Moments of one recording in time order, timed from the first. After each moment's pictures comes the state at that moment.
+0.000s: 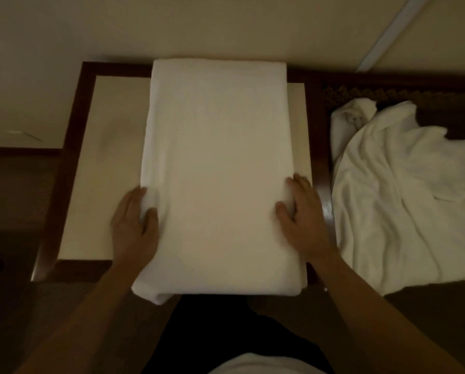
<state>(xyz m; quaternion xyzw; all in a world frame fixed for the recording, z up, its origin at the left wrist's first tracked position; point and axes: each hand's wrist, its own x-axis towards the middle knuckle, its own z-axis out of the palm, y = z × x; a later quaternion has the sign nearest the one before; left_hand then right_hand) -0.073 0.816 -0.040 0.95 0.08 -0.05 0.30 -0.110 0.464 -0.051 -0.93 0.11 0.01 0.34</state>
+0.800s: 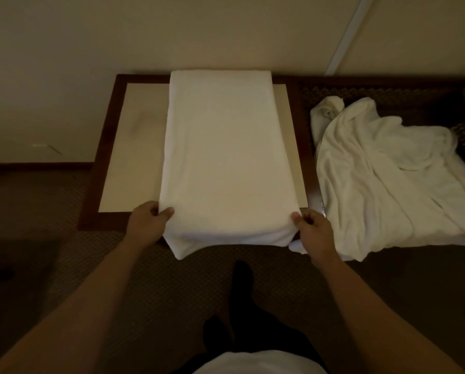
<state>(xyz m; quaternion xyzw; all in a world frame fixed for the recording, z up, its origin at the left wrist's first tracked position) -0.157 0.849 0.003 0.89 0.14 -0.18 0.40 -0.266 0.496 -0.020 -0.77 0.35 0.00 0.53</state>
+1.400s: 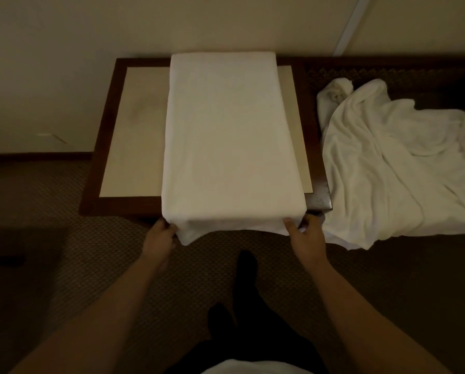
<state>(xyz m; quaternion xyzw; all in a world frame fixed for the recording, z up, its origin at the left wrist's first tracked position) -0.224 0.839 -0.045 0.73 0.28 -0.22 0.58 -0.299 0.527 -0.040 -0.75 0.35 0.02 0.56</state>
